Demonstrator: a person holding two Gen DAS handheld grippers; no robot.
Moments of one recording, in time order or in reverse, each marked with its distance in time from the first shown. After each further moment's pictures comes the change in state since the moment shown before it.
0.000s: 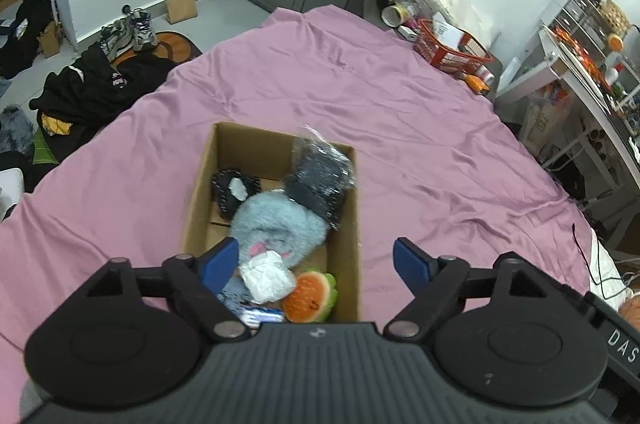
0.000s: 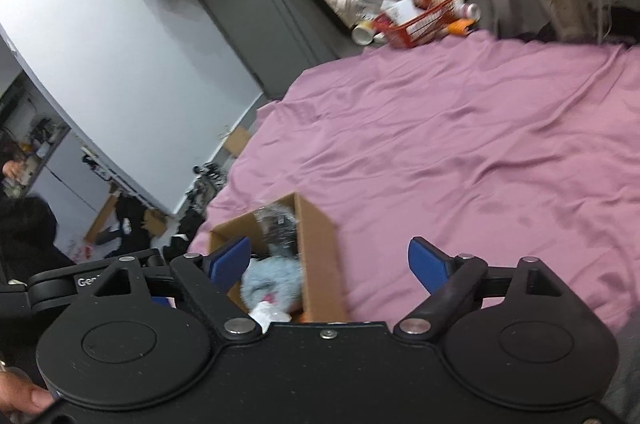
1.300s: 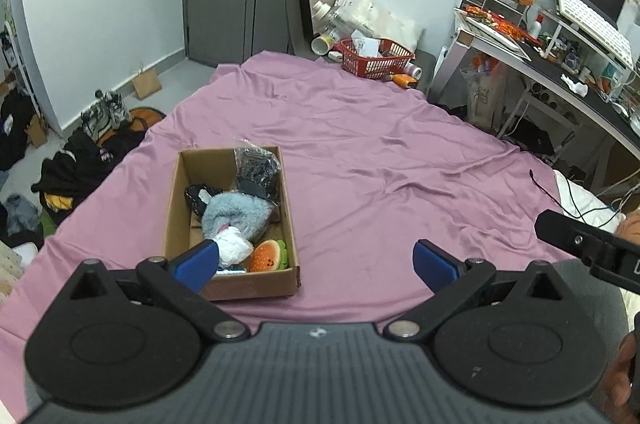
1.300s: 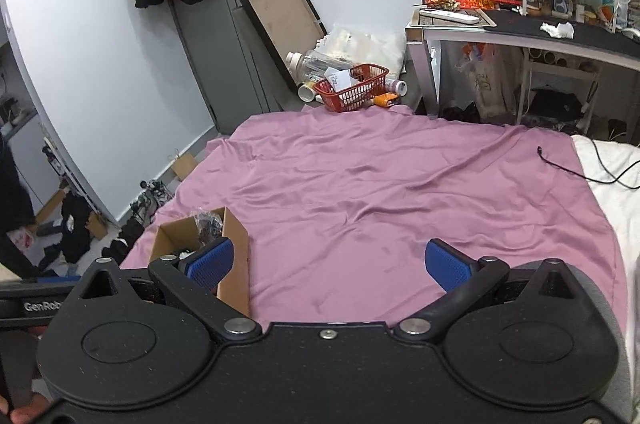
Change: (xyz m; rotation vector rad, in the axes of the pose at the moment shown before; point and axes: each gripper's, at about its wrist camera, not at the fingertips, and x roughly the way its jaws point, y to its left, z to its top) left arm -0.101 -0.069 -0.083 0.256 -0.159 -0.010; right arm -0.130 -0.028 -0.018 -0.152 -0.145 -0.192
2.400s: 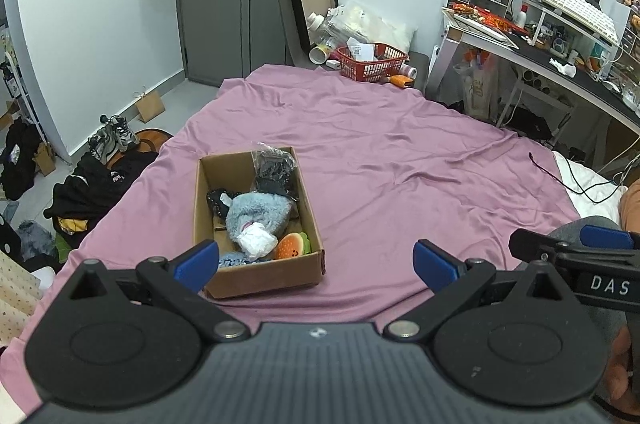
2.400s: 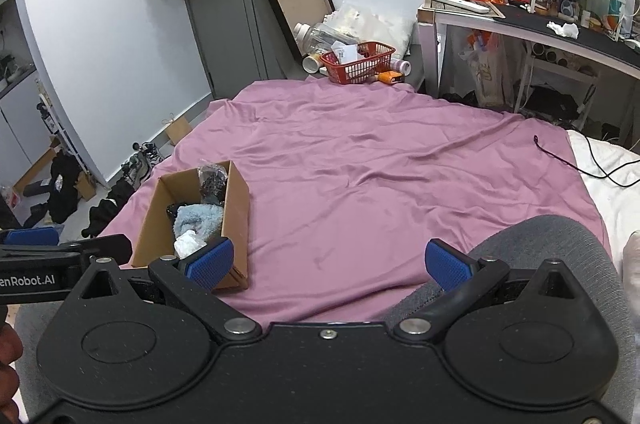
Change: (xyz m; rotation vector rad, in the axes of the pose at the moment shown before) left arm -0.028 0.014 -0.023 0.078 -0.037 0.011; right arm -0.010 0.033 -0.034 -0.078 0.057 -0.044
